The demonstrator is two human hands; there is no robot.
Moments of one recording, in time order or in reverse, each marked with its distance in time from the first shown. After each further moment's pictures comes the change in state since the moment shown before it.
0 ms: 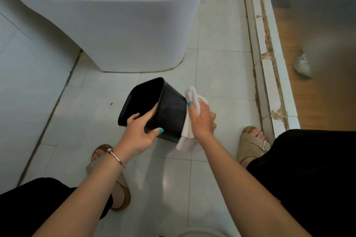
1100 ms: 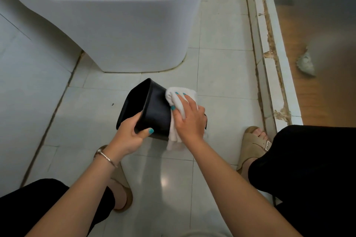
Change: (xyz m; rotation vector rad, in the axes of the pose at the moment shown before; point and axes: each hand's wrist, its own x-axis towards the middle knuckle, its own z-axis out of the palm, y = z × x) left_hand -0.002 -0.005 -0.018 -0.194 -0.012 -0.035; right_hand -0.023 -0.023 0.025 -0.220 0.131 -0.406
